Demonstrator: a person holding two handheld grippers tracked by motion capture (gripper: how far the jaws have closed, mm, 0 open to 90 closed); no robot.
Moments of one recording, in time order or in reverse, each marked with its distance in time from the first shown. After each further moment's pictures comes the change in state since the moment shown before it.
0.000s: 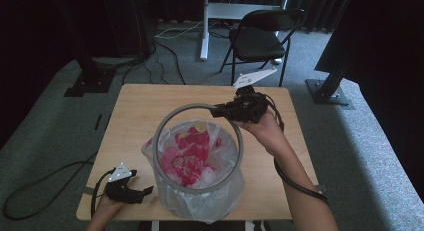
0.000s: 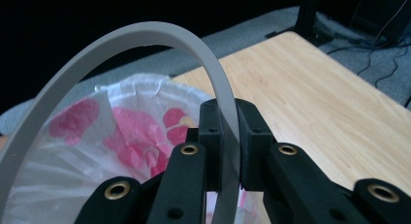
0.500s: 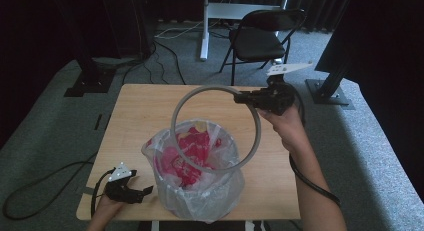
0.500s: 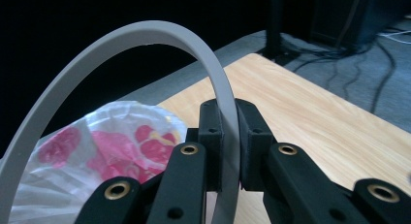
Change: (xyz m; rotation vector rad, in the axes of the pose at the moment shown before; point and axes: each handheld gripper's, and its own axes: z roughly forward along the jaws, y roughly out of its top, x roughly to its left) left arm 0.001 0.000 0.000 0.002 -0.003 -0.015; right arm -0.030 -0.012 -0.053 -0.127 -0.082 0.124
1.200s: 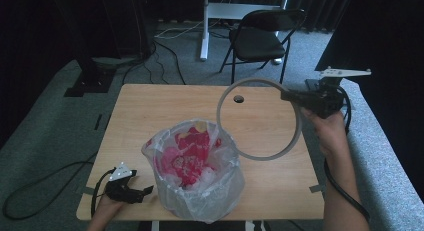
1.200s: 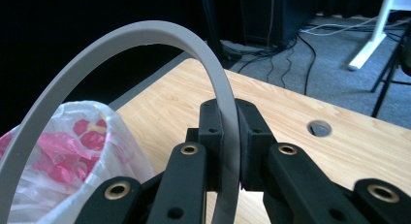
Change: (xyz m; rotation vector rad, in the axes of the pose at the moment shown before) left arm 0.000 0.001 0.001 0.012 0.006 -0.001; right arm -0.047 -0.038 -0.089 -0.076 -0.206 0.136
